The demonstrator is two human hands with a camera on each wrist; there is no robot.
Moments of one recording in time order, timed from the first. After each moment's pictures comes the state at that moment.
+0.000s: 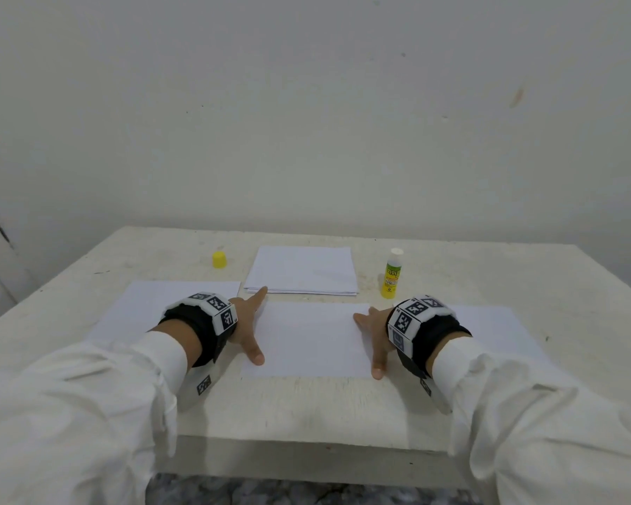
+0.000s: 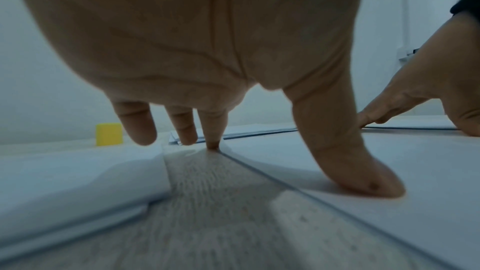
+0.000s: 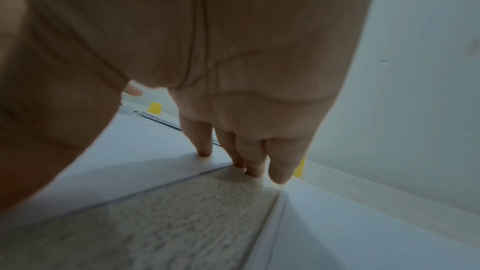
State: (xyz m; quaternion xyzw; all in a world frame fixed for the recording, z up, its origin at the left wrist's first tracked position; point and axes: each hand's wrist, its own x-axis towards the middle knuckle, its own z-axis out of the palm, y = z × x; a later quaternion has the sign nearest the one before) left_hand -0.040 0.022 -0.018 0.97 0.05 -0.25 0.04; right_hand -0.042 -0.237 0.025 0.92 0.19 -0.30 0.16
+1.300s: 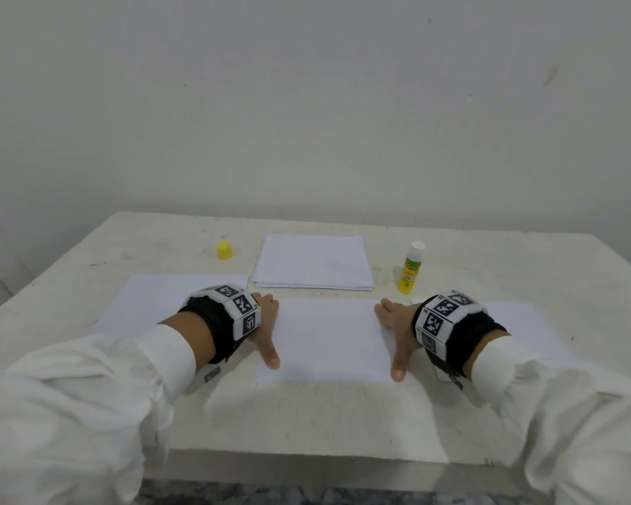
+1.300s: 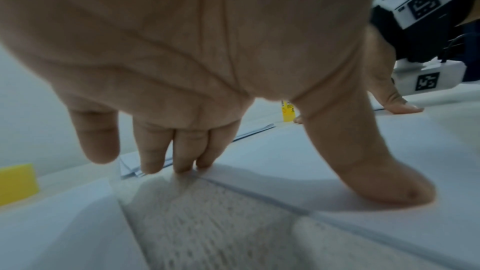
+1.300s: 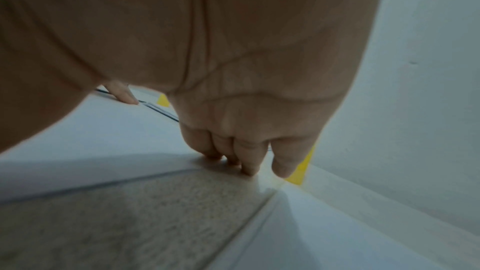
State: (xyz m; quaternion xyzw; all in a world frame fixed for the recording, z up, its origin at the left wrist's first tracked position) left_hand -0.039 0.007 -0.002 0.95 -0.06 -0.28 -0.11; right_hand -0.021 -0.238 0.016 0.92 0.18 -0.32 0.17
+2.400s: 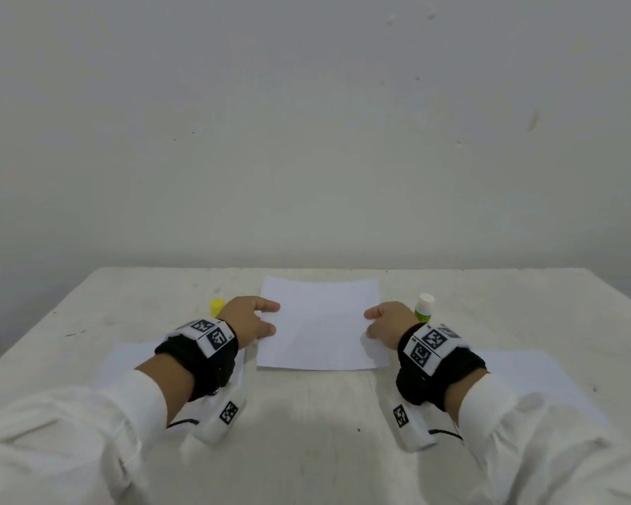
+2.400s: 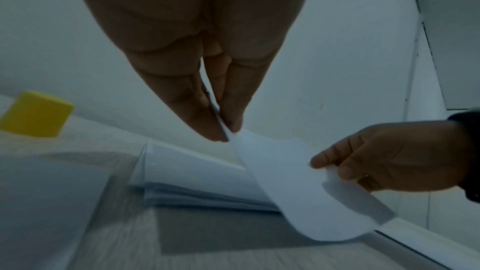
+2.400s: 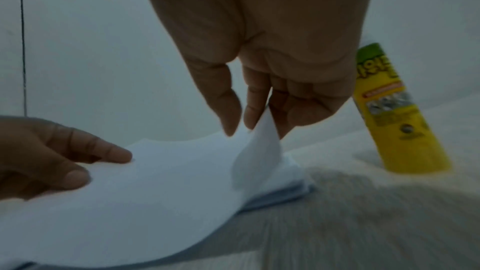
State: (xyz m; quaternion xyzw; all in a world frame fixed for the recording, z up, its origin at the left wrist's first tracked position) left_hand 0.017 0.051 0.017 0.91 0.06 -0.04 0.41; right_hand 0.037 -0.198 0.035 0.95 -0.01 -0.15 -0.26
